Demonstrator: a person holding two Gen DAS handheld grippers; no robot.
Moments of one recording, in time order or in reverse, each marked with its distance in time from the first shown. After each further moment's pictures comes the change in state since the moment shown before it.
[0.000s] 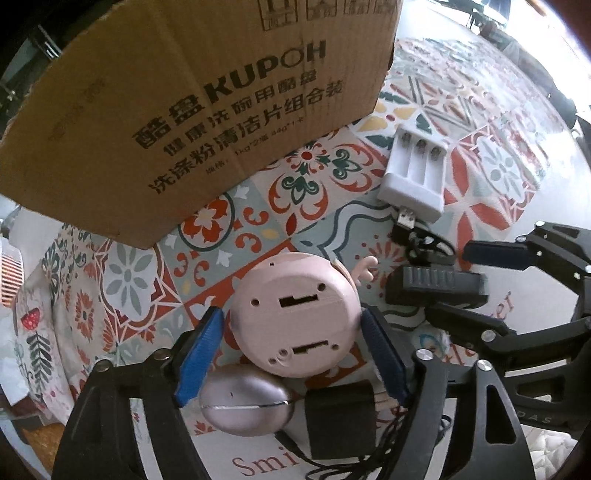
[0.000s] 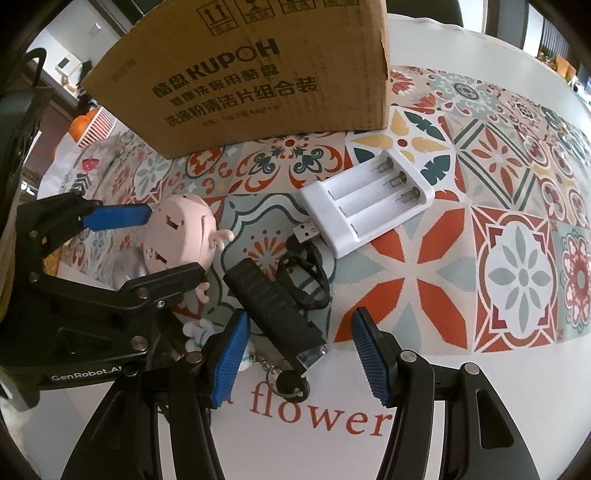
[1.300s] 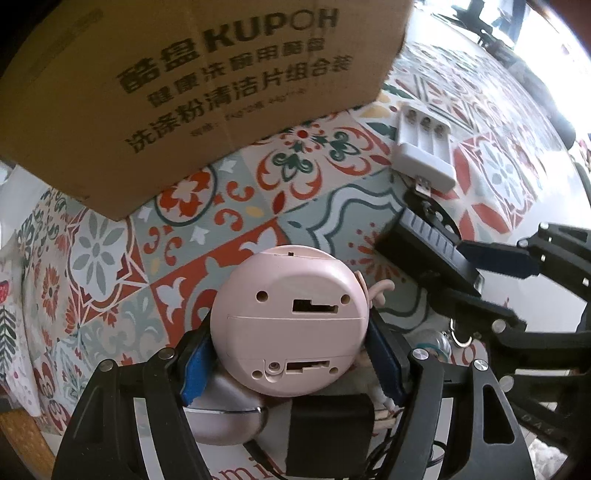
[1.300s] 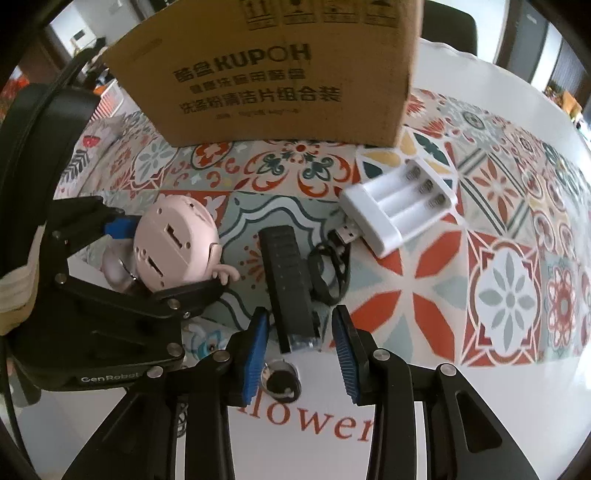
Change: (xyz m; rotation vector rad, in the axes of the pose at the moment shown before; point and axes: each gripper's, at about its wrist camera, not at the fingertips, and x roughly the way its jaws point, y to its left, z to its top) left arm 0.029 -0.003 -0.020 -0.093 -0.025 -0.083; right arm 0.002 0.007 -0.005 -0.116 -0.030 -0.072
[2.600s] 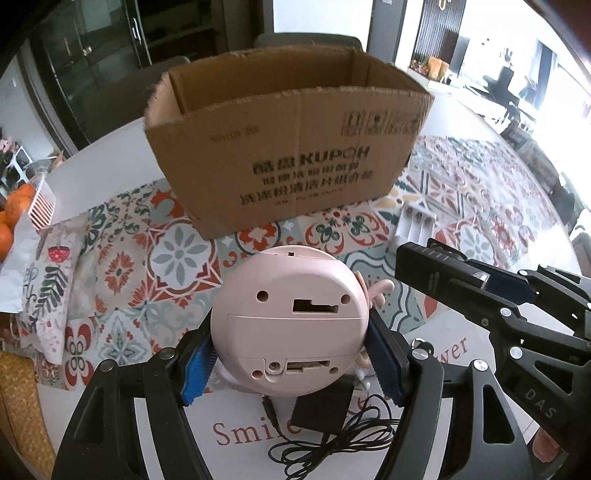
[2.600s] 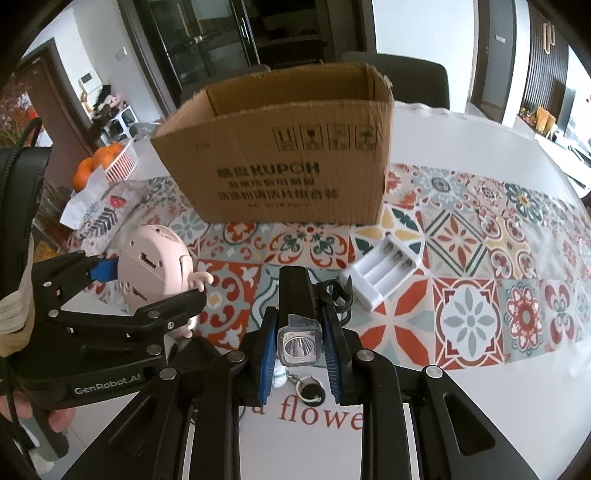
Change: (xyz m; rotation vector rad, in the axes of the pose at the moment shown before) left arm -0.111 0.020 -0.028 -0.185 -0.261 0.065; right arm -0.087 0.020 0.003 0.055 -0.244 -0.025
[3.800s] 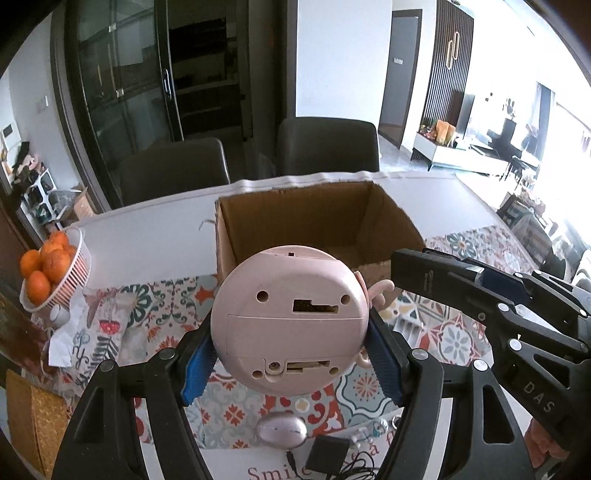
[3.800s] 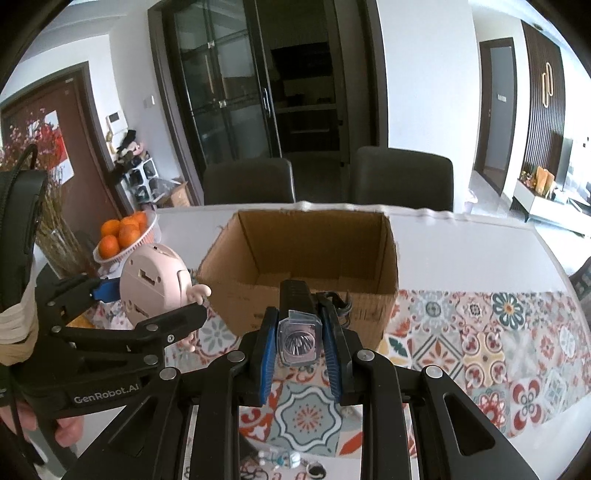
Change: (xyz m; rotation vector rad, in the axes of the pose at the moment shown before) left arm -0.087 0.027 0.069 -0.057 -0.249 0.025; right arm -0.074 0.029 0.086 -0.073 -0.279 0.010
